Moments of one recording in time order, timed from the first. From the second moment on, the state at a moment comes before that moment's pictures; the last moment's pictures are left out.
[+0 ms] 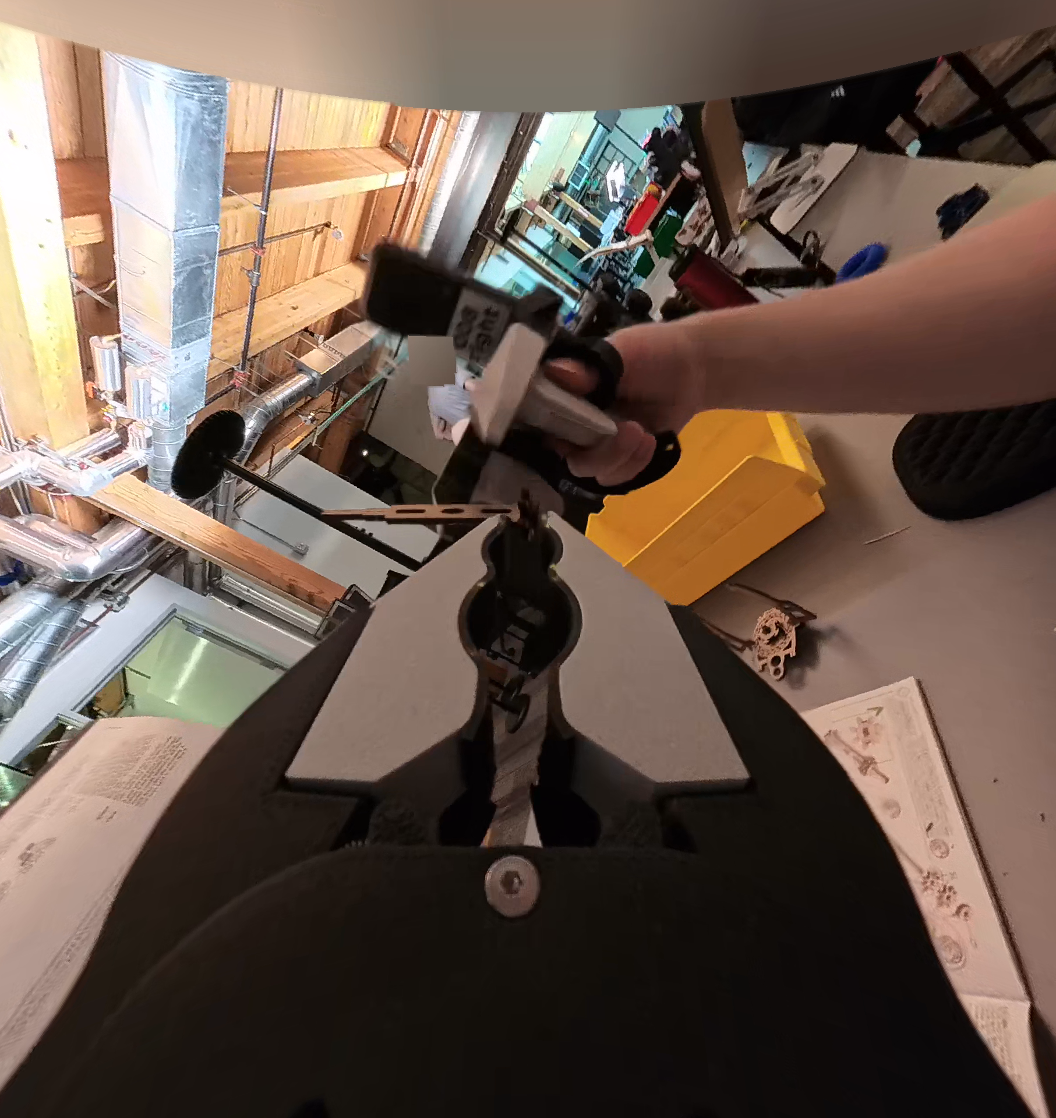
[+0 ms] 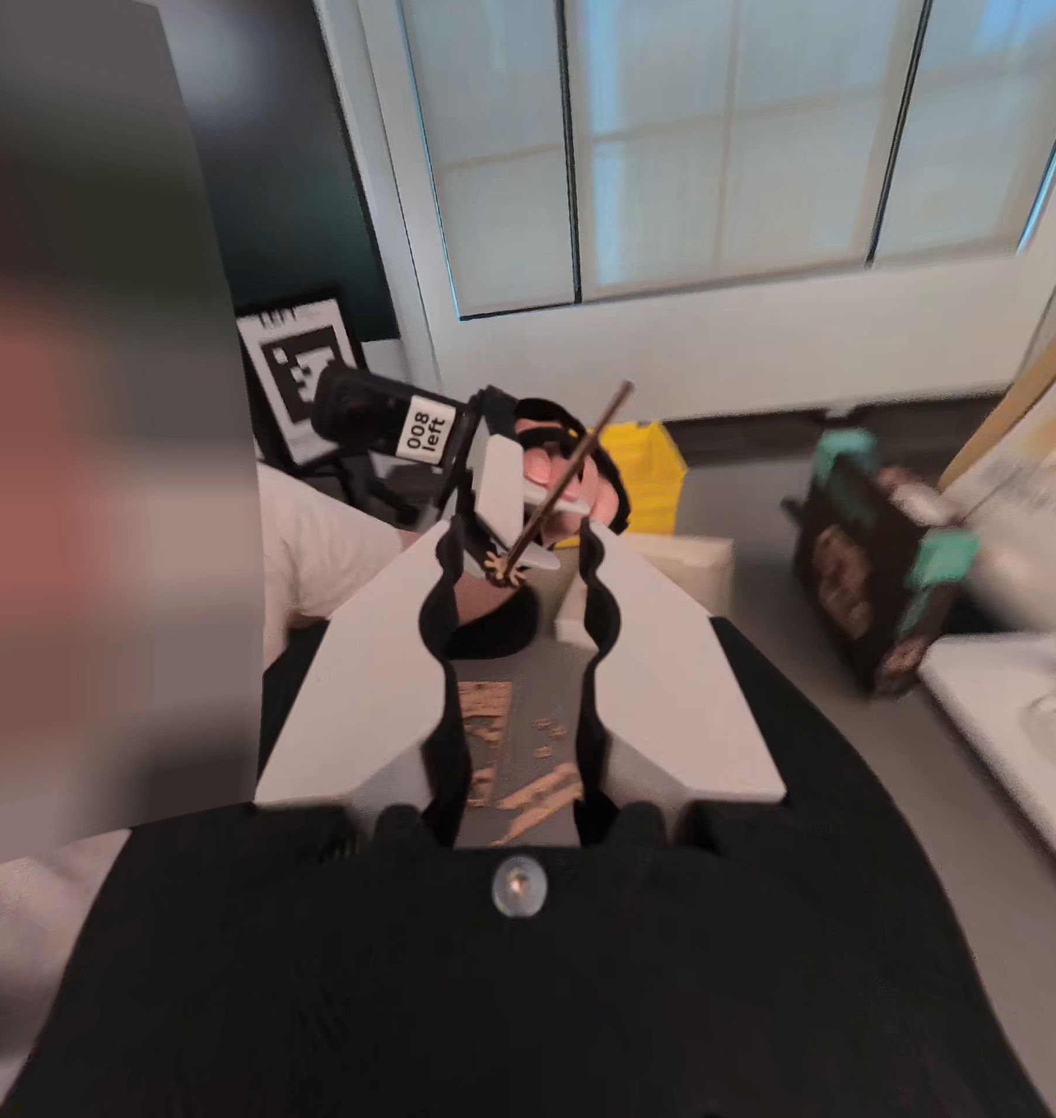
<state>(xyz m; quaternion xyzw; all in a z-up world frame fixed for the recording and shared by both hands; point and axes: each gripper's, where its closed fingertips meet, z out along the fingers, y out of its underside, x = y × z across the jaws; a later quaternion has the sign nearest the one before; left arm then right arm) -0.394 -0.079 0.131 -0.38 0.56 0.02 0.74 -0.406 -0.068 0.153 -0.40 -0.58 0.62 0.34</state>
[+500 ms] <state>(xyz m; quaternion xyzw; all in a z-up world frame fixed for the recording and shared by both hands) -0.397 -0.087 0.145 -0.38 0.53 -0.03 0.75 -0.405 -0.087 0.150 -0.25 -0.67 0.39 0.58</state>
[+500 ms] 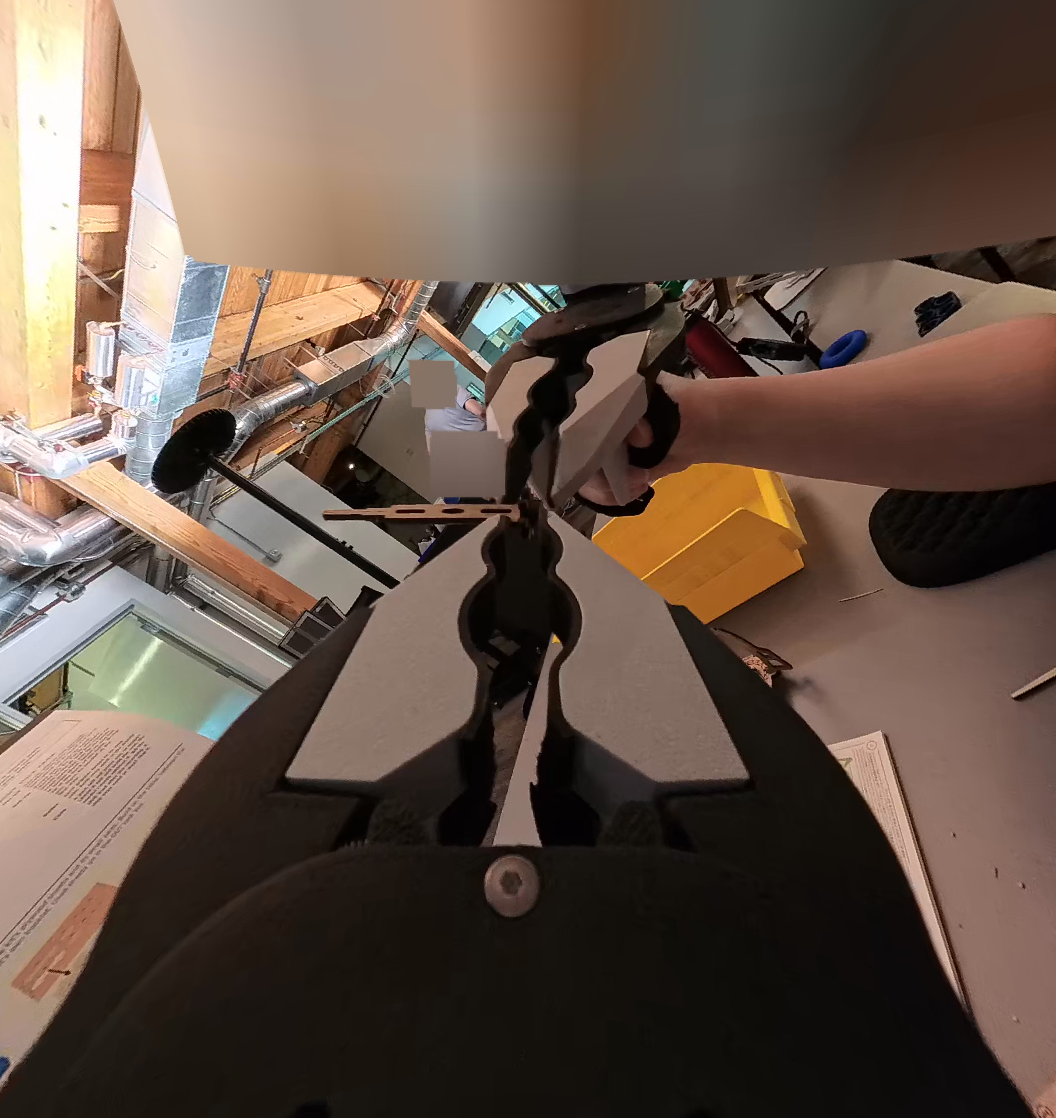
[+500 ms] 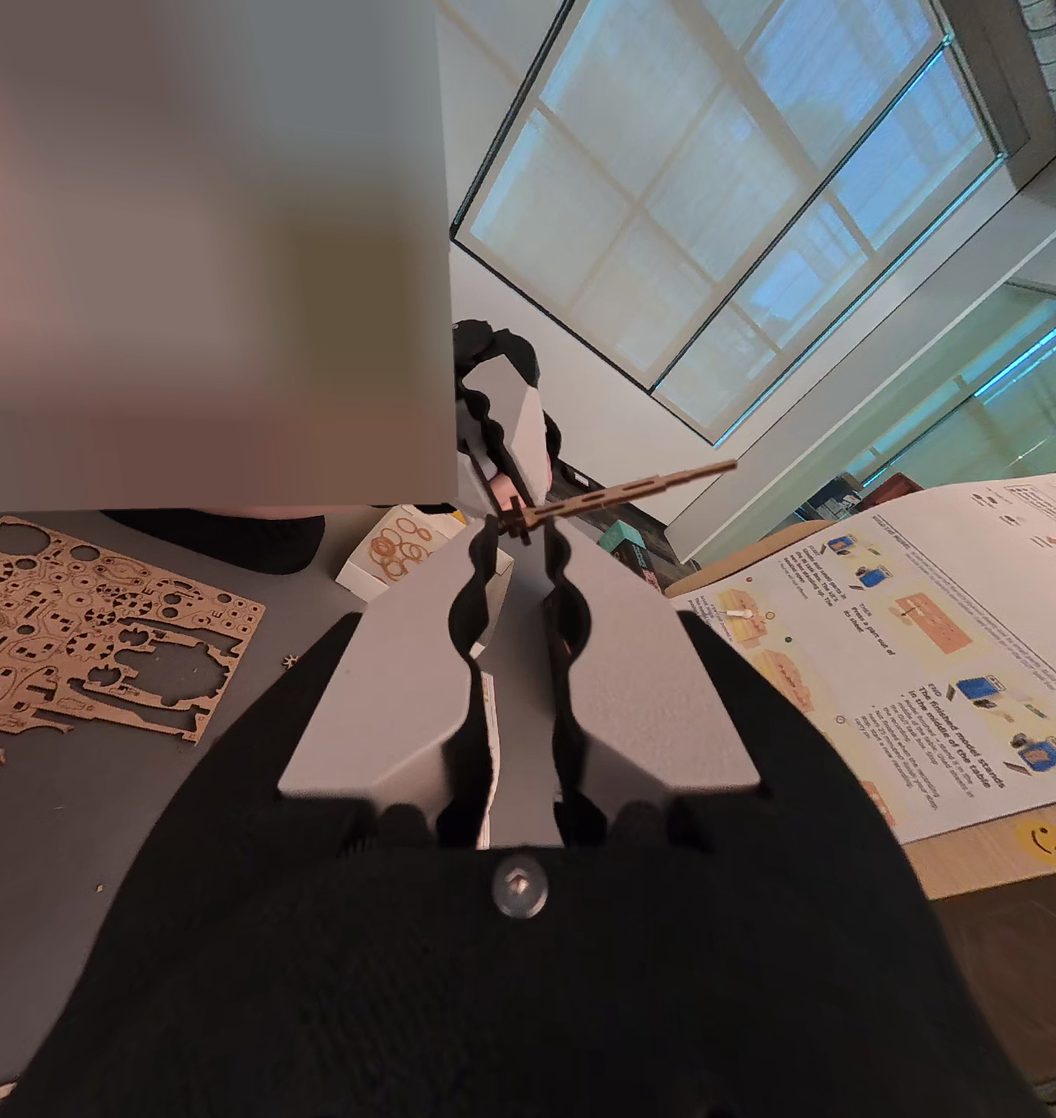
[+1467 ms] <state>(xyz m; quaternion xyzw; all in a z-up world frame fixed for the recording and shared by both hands) -0.399 -0.082 0.142 -0.40 0.53 -0.02 0.75 -0.408 -0.082 0.144 -0.28 -0.68 0.34 0.58</state>
